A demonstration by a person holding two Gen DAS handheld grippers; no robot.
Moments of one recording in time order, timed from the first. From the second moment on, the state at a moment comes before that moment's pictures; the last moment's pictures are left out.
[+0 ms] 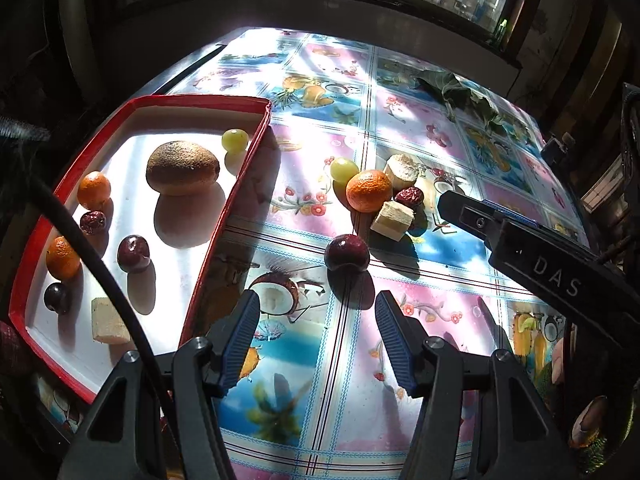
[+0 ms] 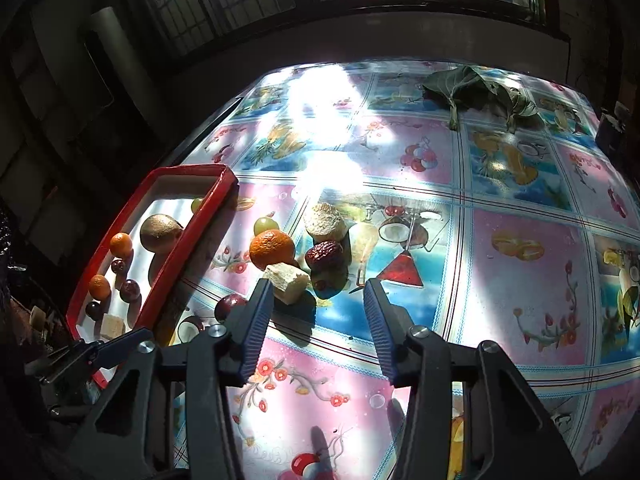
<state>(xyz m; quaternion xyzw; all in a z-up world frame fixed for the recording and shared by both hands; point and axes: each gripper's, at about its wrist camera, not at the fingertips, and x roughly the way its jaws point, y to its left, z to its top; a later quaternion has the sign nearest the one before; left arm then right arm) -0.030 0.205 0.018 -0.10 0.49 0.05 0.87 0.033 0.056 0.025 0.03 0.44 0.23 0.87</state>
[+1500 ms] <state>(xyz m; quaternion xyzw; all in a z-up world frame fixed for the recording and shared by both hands) -0.031 0.190 0.020 -0.09 0.47 0.03 0.88 0.012 0.038 0.043 -0.05 0.42 0.14 0.90</state>
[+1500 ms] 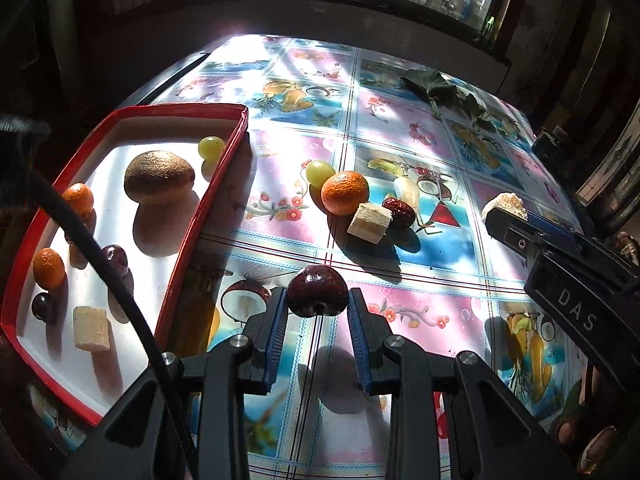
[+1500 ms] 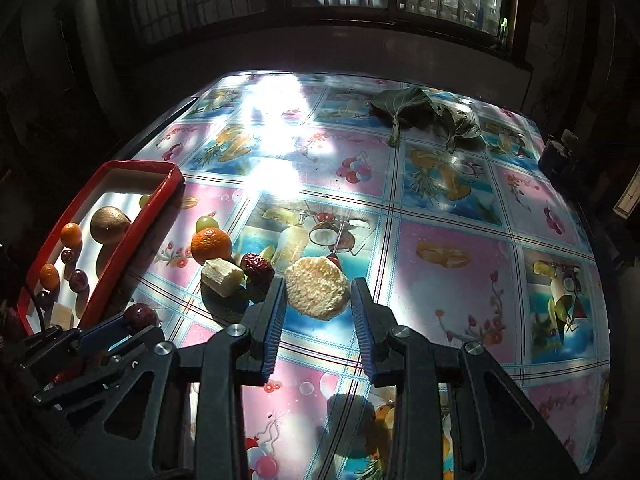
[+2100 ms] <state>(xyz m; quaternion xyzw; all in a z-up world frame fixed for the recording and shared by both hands) -0.062 0.184 0.040 -0.08 0.45 0.04 0.89 -0.030 0.028 0.061 -0.05 0.40 0.13 0.91</state>
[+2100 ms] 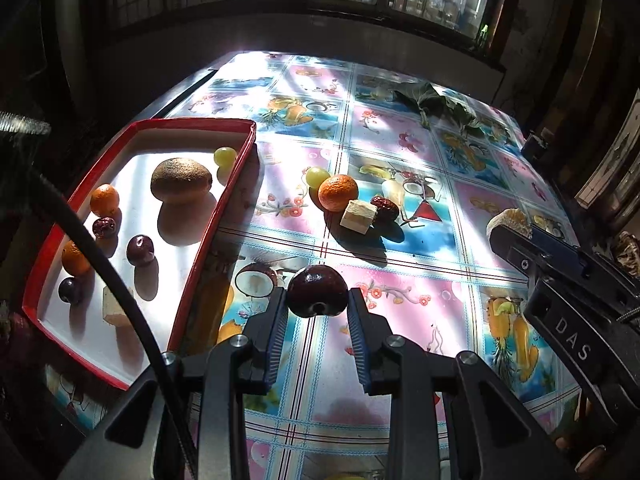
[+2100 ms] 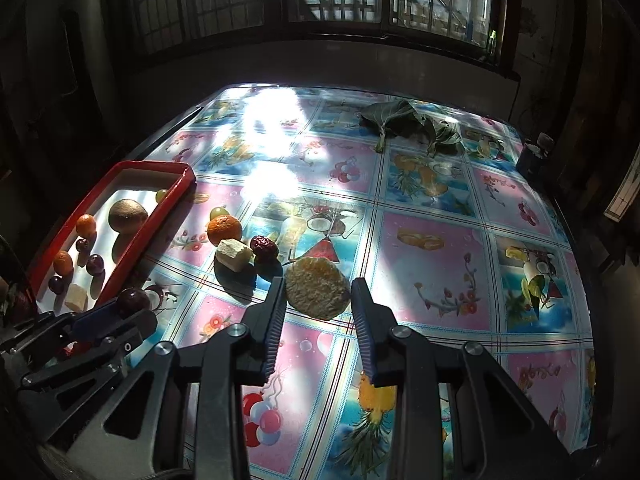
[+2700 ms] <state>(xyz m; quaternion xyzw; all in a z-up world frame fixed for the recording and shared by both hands) -0.079 0.198 0.049 -0.08 0.44 0.06 0.89 -0.053 0.043 0.067 -0.06 0.39 0.14 0.91</state>
